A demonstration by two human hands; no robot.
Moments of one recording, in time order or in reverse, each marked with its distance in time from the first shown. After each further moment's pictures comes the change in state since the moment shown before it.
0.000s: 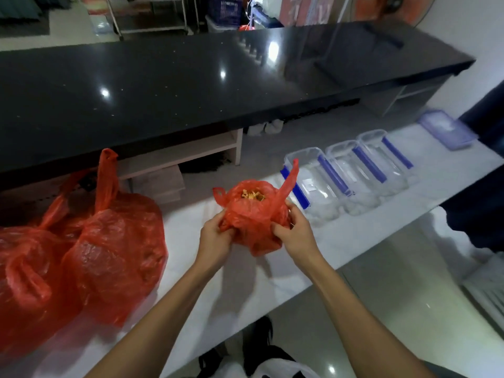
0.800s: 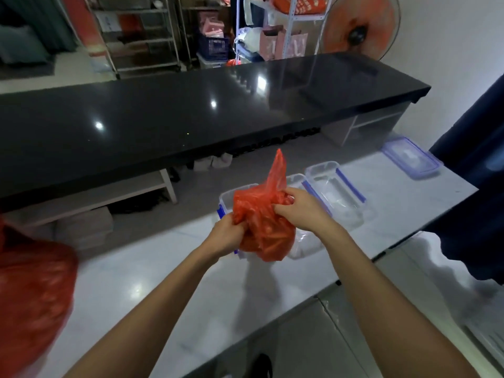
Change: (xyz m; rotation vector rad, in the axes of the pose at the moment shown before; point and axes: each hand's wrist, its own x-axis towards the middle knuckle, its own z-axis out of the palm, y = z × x) left_hand 0.091 0.089 0.214 0.332 -0.264 -0.124; right_hand 0.129 -0.084 -0.230 -0.594 -0.108 -0.025
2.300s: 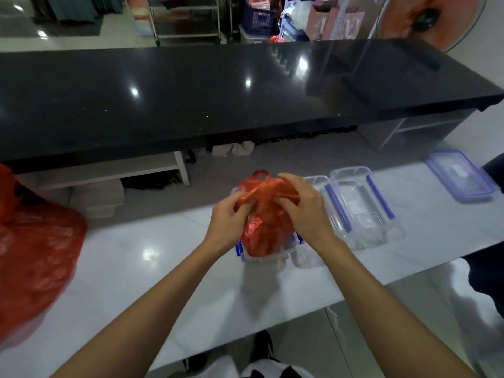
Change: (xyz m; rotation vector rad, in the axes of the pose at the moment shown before) left_hand 0.028 -0.014 0.007 -0.107 0.424 0.233; right_hand 0.055 0.032 0.030 0.051 0.205 -0.524
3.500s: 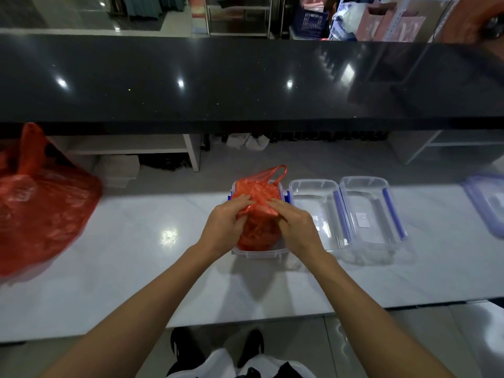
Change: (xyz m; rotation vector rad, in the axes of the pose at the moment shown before) left_hand -0.027 -0.014 0.036 0.427 0.115 0.128; right_hand -0.021 0.062 0.008 -0.075 -0.224 -0.212
